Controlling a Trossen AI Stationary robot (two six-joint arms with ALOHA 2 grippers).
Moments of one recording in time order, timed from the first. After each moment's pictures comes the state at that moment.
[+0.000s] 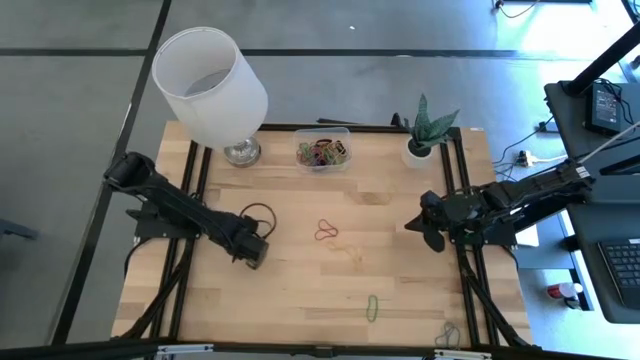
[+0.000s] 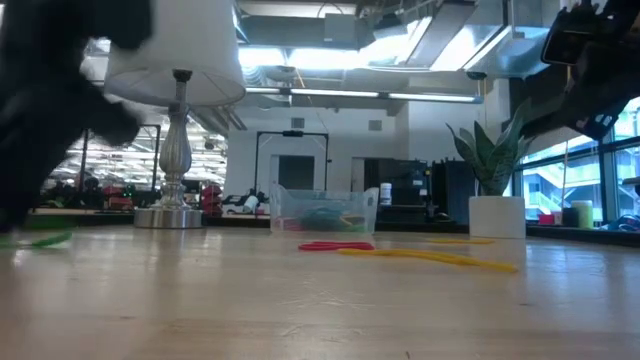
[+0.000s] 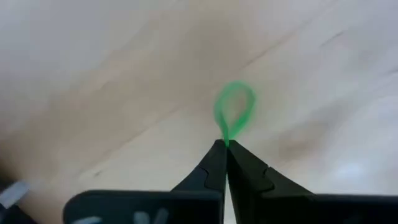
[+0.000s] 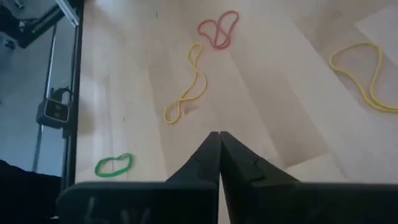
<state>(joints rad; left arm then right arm) -0.41 1.48 0.78 -0.85 0.00 -1.43 0.31 0.54 0.45 -0.57 0.14 0.72</state>
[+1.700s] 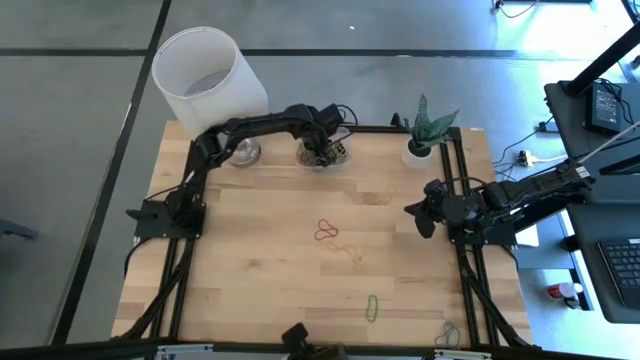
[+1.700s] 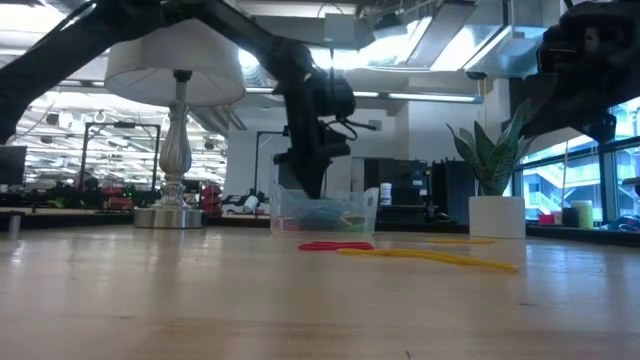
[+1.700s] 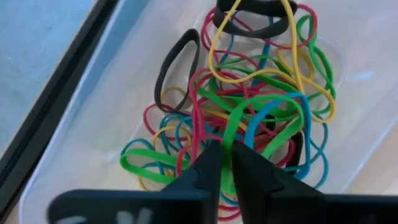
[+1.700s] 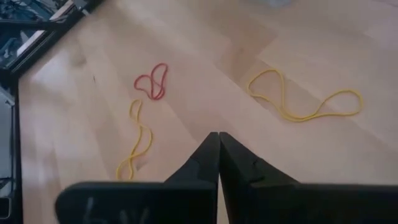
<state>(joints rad) 0.51 2.22 1.89 -0.94 -0.09 -0.14 0.31 0.55 0.45 -0.63 0.44 0.94</state>
